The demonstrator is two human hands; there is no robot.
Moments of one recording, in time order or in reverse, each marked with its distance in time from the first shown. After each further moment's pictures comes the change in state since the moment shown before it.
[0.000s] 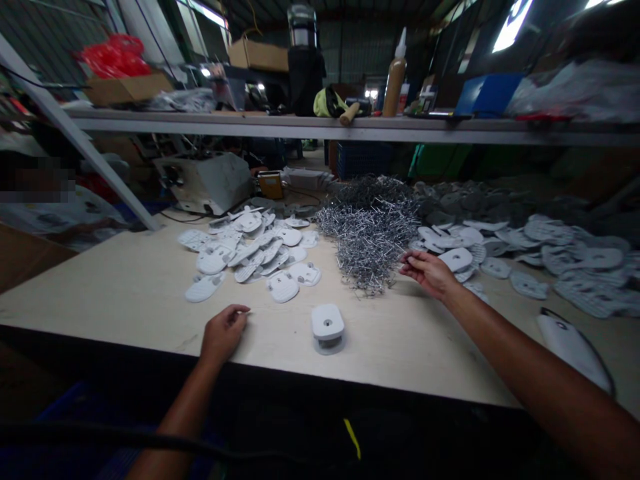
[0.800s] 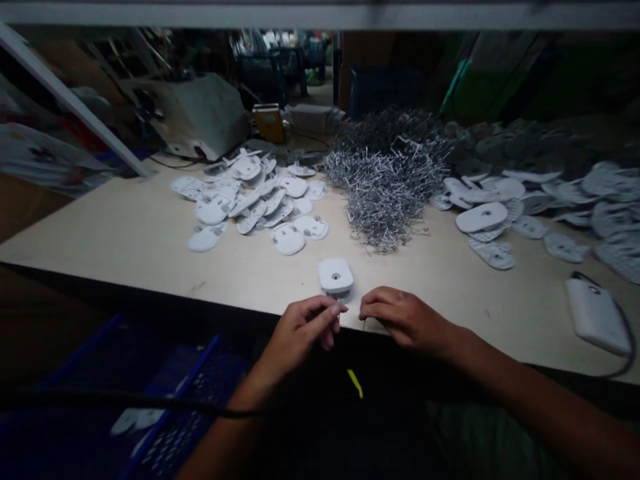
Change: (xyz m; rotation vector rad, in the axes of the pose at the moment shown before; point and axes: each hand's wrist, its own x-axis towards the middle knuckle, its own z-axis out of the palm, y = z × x) left_hand -0.135 0.167 0.040 -0.748 -0.747 -0.168; right_hand -0.157 0.016 0.108 -0.894 -0.838 -0.578
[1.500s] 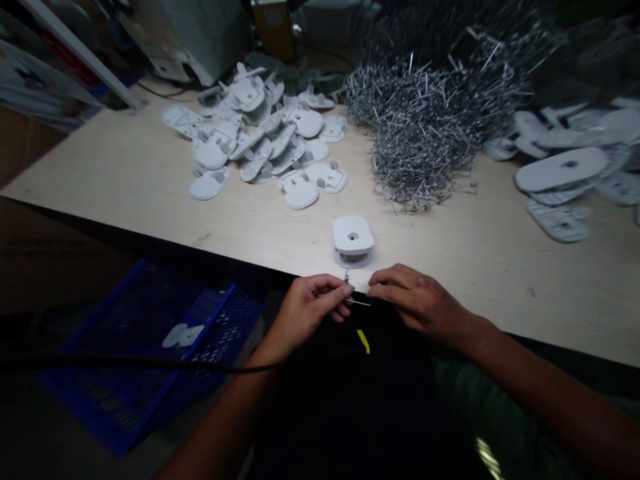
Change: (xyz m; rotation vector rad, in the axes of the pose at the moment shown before) left_hand -0.012 -0.031 0.002 -0.119 0.126 -0.143; right_hand -0.010 0.007 0.032 0.053 -0.016 -0.010
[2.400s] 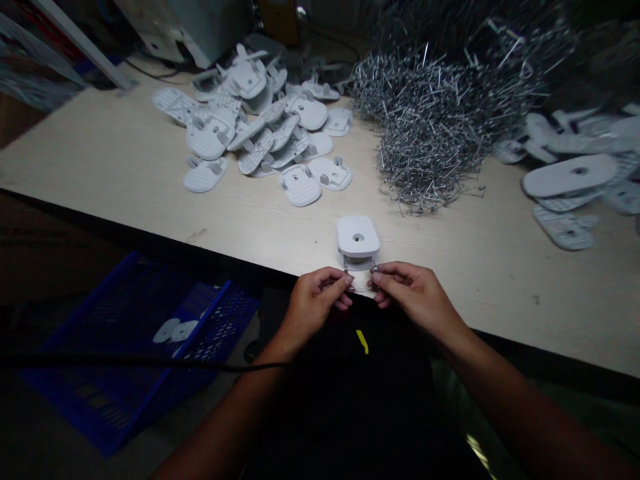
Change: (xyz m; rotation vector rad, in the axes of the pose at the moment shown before) left_hand 0.026 -0.027 -0.005 -0.023 0.114 0.033; right_hand 0.027 -0.001 0.035 0.895 0.444 0.938
